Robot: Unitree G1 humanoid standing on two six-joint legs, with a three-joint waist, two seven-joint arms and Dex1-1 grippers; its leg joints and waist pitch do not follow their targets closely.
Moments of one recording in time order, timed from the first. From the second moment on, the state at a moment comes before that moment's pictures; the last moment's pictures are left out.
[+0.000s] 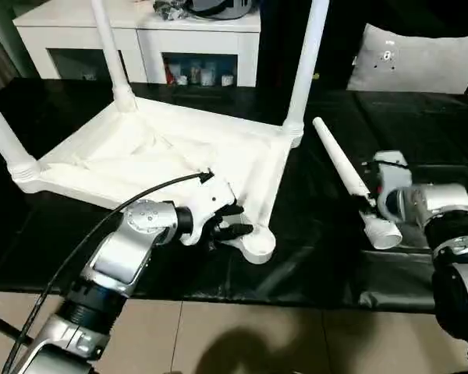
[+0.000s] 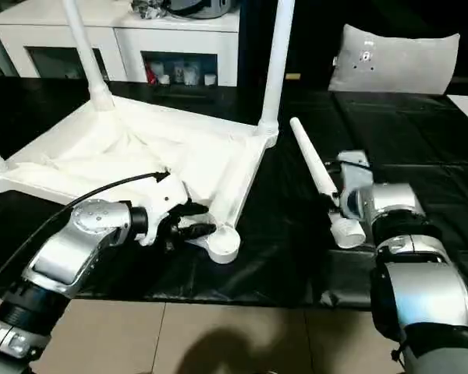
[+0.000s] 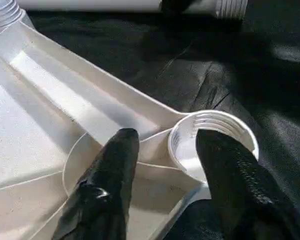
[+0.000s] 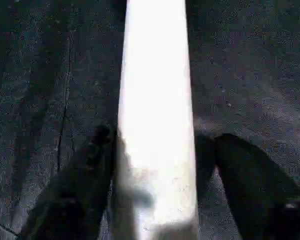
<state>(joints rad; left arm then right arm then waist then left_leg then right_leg) -0.47 0.34 -0.29 0.13 -0.01 0.40 -0.92 -0.94 -0.47 -0.03 1.15 0.03 0.65 0.40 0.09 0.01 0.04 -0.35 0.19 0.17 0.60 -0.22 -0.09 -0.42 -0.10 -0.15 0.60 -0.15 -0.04</state>
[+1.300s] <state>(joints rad) -0.49 0.30 -0.30 0.13 -0.05 0.40 -0.89 -0.78 -0.36 -0.54 0.69 0.44 0.42 0.38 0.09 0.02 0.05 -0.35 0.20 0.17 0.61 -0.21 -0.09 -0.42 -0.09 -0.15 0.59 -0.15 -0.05</state>
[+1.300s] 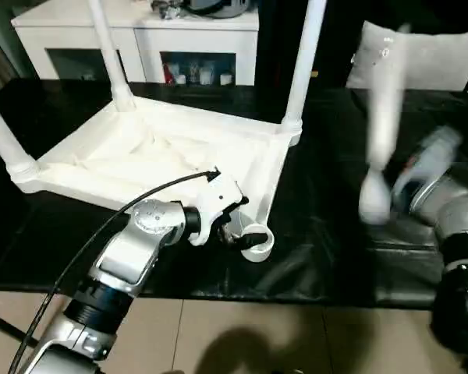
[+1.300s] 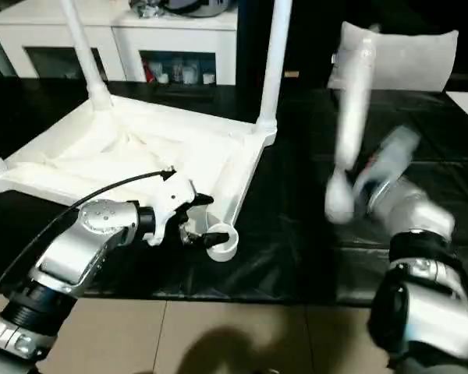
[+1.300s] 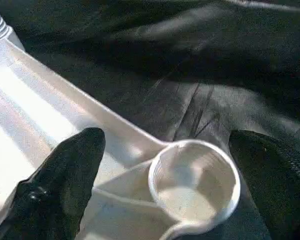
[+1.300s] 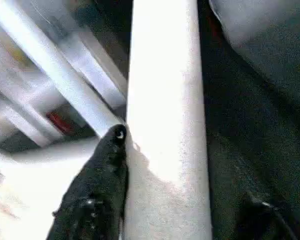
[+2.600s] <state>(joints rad) -0.79 -0.12 0.18 0.22 -0.57 0.56 -0.41 -0.42 -0.16 -0.06 0.02 0.51 0.43 0.65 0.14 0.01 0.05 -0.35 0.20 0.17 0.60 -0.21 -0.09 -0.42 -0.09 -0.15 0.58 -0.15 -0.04</state>
